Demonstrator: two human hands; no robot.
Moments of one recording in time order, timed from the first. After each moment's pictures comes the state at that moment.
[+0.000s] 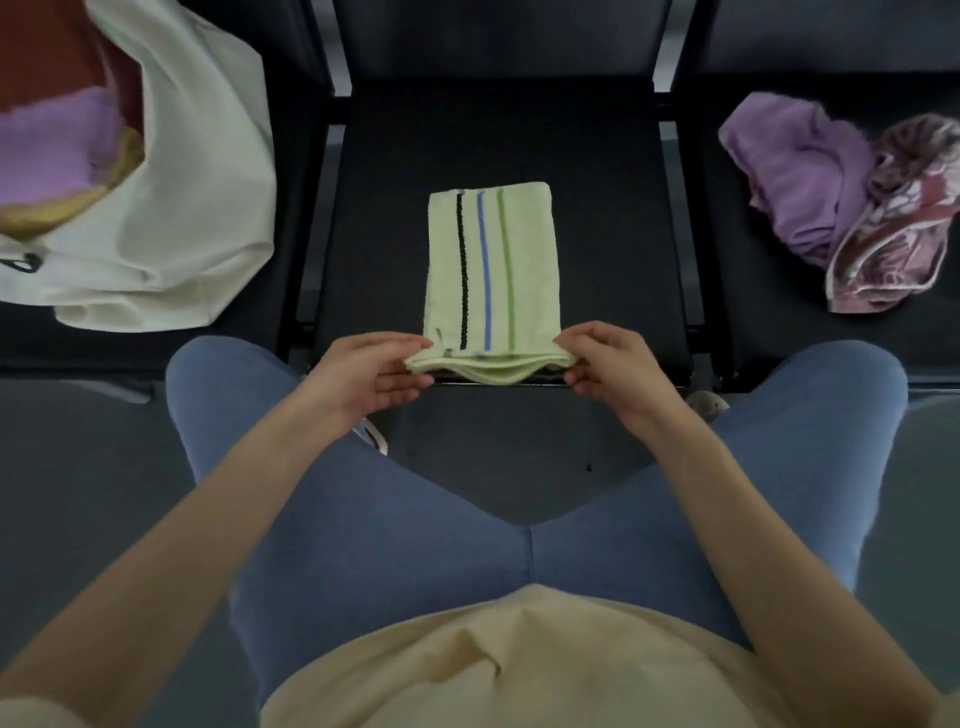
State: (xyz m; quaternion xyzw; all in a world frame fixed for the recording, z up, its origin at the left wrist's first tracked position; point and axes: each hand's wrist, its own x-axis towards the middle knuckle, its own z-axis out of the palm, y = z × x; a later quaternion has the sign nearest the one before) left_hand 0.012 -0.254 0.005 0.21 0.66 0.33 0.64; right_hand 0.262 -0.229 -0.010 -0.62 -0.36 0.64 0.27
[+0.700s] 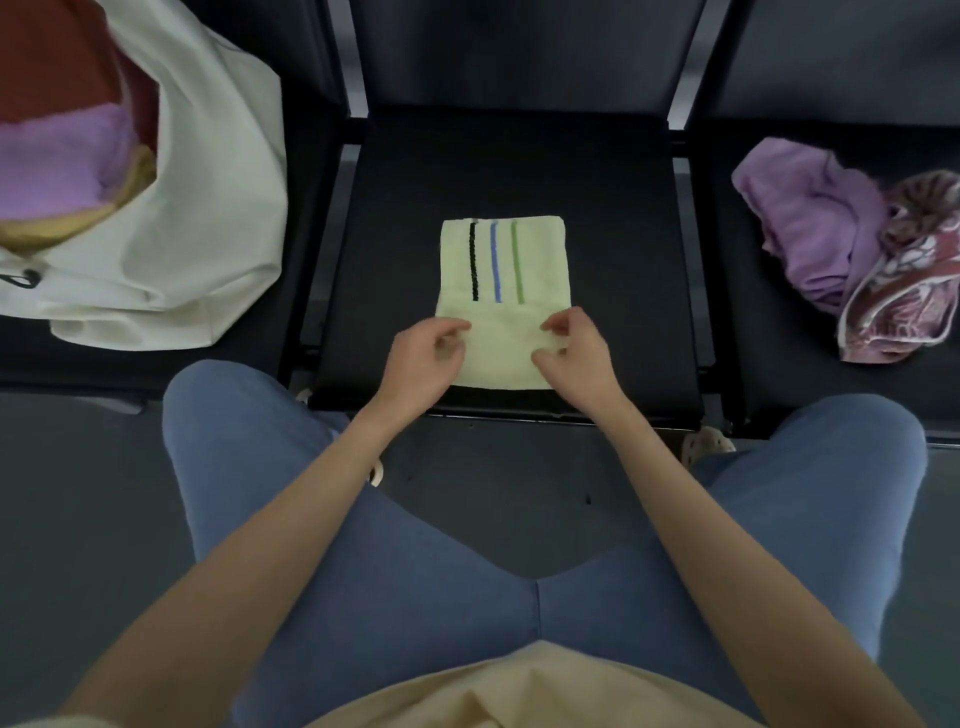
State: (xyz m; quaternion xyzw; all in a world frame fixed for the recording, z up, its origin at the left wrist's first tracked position) left_hand 0.030 -0.197 -0.070 0.60 0.66 0.31 0.33; right_hand 0.222 -0.173 -0.050 -0.65 -0.58 0.43 0.23
